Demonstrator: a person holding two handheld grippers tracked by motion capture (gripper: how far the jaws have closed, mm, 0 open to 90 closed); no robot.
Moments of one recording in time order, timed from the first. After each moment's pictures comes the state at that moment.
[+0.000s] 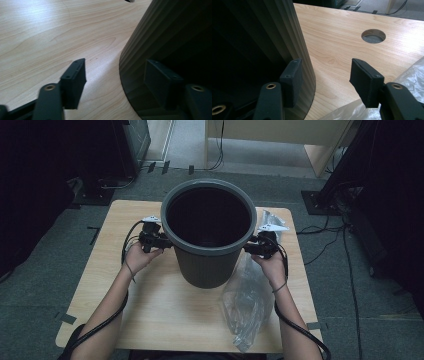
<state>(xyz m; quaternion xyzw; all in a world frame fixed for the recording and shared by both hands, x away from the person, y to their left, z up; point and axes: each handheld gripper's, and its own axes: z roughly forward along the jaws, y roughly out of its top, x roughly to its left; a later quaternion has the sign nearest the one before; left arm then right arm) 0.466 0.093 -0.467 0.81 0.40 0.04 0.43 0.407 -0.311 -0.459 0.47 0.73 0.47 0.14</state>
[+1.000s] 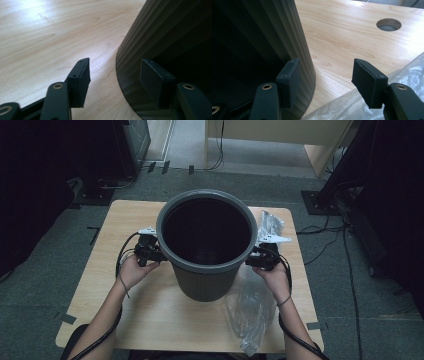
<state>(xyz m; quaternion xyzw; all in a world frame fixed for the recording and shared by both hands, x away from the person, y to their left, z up) 0.418 0.100 -0.465 0.81 0.40 0.03 0.42 0.368 -0.310 -0.462 0.45 0.75 0.47 0.13</state>
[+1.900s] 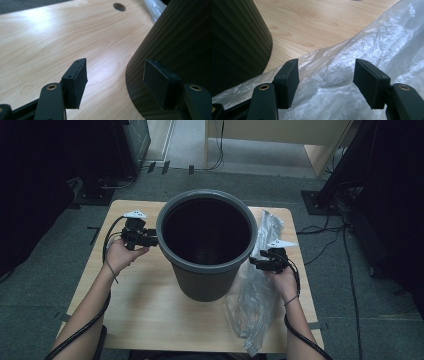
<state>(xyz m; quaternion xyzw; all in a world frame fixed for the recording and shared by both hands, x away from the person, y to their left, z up) 0.441 0.128 -0.412 0.81 0.38 0.05 0.44 0.376 -0.350 -0.500 0.48 0.76 0.41 0.16</state>
